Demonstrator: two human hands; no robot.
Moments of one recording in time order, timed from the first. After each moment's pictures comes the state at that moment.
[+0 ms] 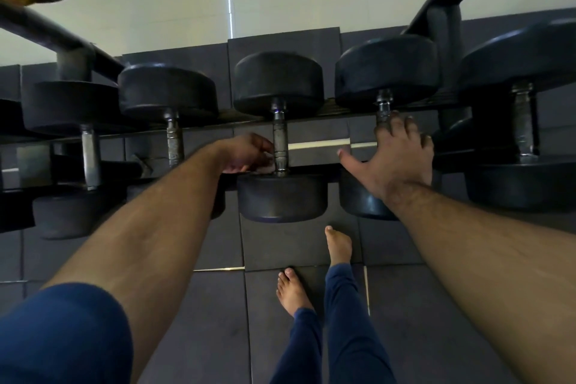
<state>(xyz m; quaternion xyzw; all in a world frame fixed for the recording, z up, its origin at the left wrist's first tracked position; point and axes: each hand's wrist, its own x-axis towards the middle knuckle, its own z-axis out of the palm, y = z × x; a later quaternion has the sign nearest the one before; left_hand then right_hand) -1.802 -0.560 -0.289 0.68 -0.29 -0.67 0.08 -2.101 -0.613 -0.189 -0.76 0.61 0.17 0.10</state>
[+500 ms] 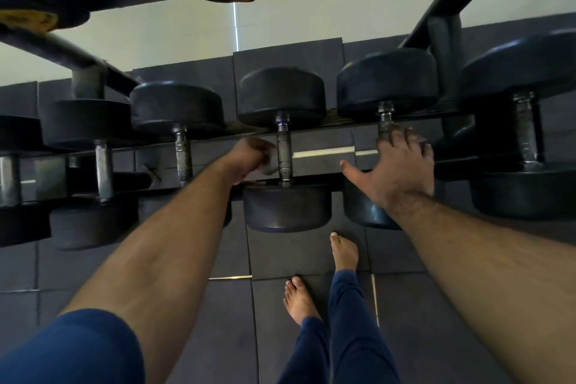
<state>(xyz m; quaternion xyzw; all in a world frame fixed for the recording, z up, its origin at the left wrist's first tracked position) -1.807 -0.561 -0.296 0.75 -0.24 -0.58 0.21 -2.104 -0.614 -0.188 -0.77 0.61 0.18 0.11</state>
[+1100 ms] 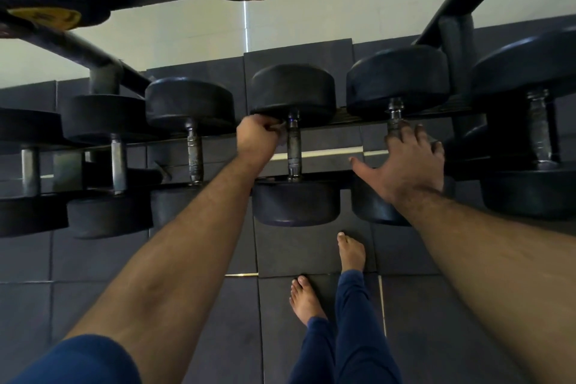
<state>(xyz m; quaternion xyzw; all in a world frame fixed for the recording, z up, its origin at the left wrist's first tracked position) -1.829 -0.573 -0.249 0.85 -0.33 -0.33 0.25 -2.104 -0.613 -0.190 -0.76 0.61 0.17 0.11</state>
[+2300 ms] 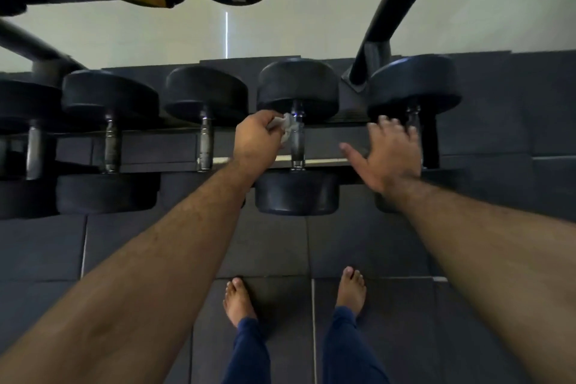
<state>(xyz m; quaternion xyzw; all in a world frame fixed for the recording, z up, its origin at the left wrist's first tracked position) -2.043 -0.616 -0.180 0.80 -0.37 -0.34 0.32 -2.285 -0.685 -0.179 -0.81 0.57 0.12 0.08</state>
